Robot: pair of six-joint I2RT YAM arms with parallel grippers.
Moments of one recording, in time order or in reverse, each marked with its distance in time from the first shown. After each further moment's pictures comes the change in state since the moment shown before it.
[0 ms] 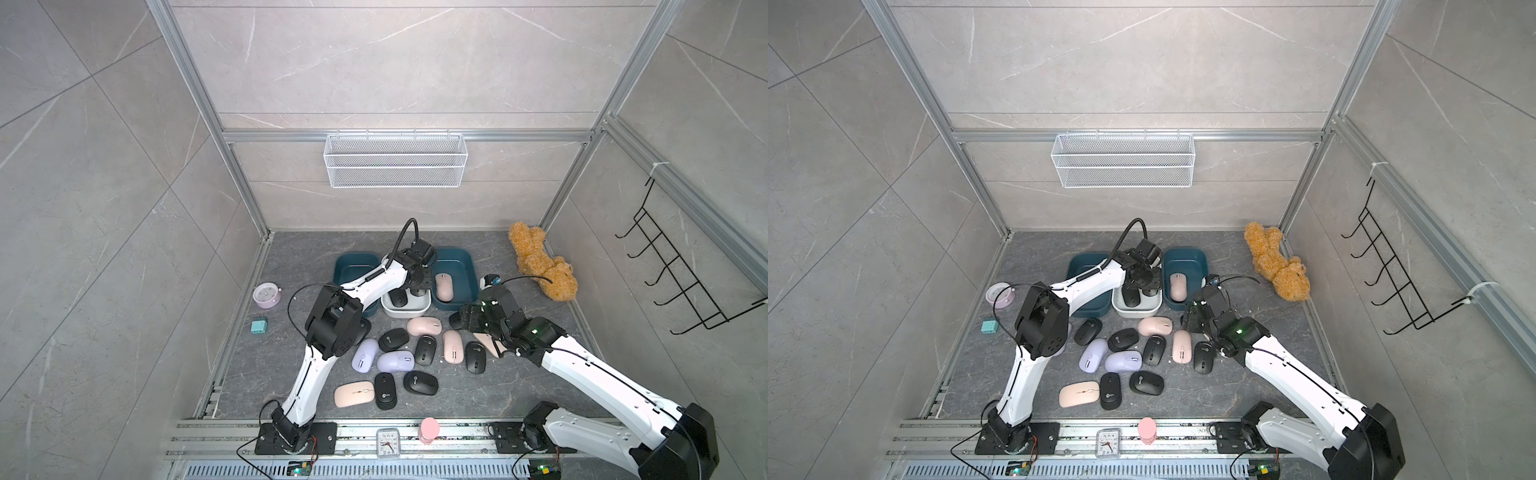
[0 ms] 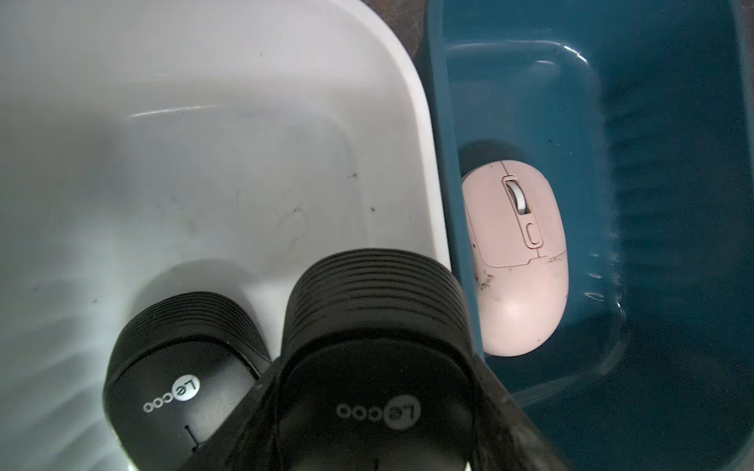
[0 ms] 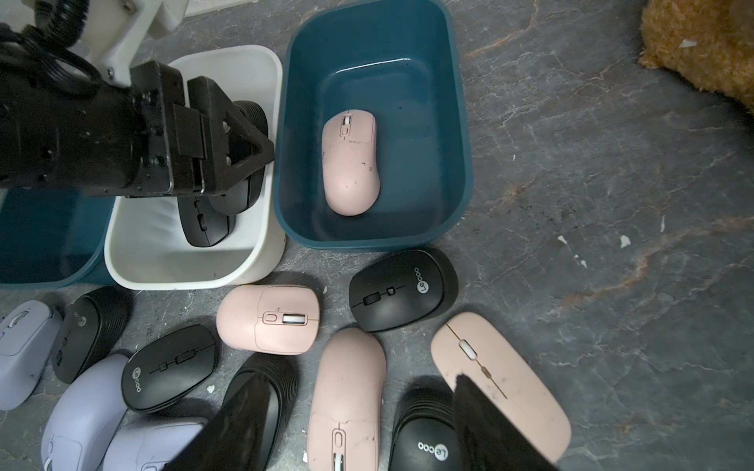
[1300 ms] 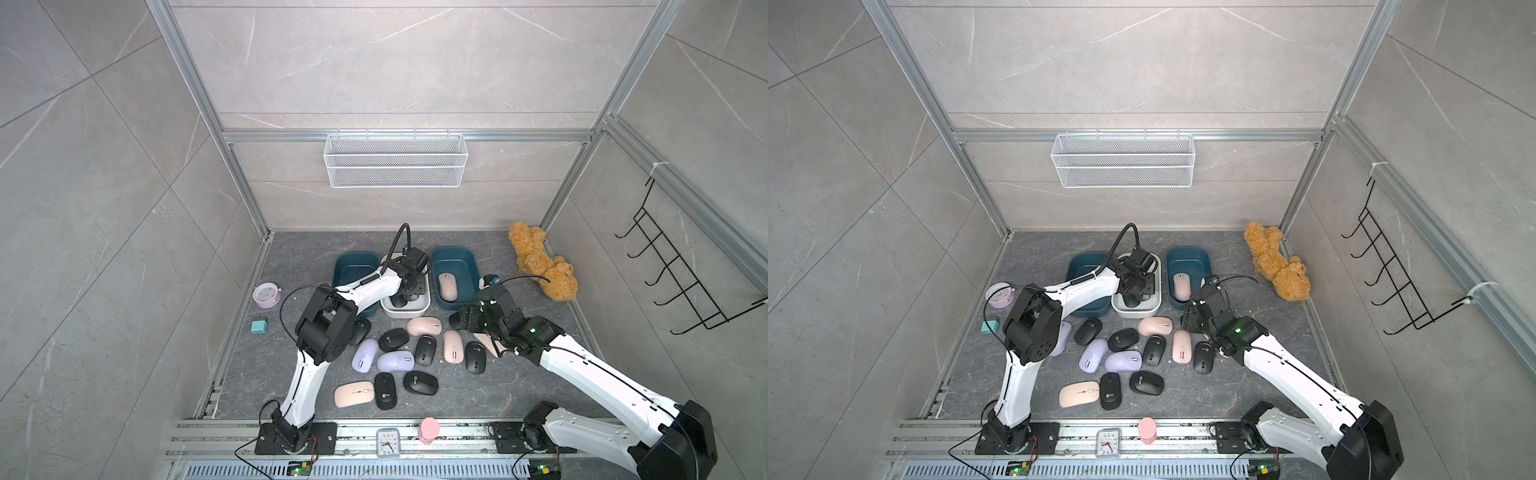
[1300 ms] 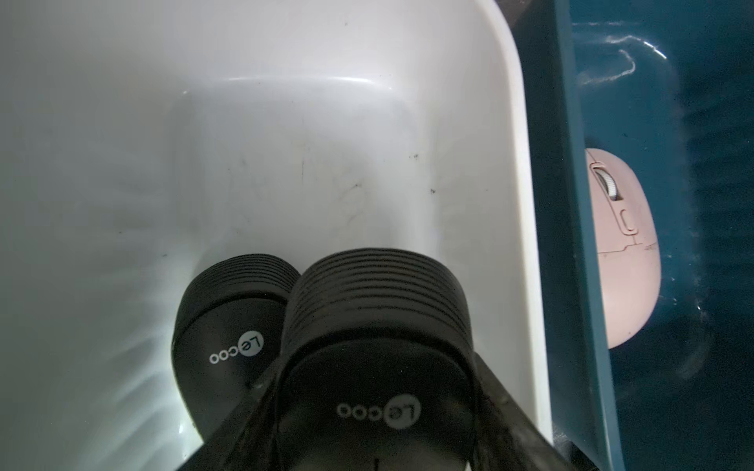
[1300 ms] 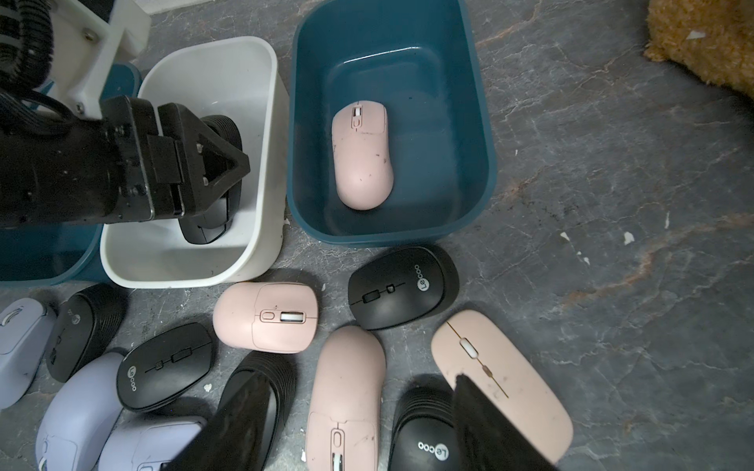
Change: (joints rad) left arm 0.008 -0.099 -0.206 0.109 -0.082 -0.042; right arm -0.001 0.015 0.000 0.000 -0.008 0.000
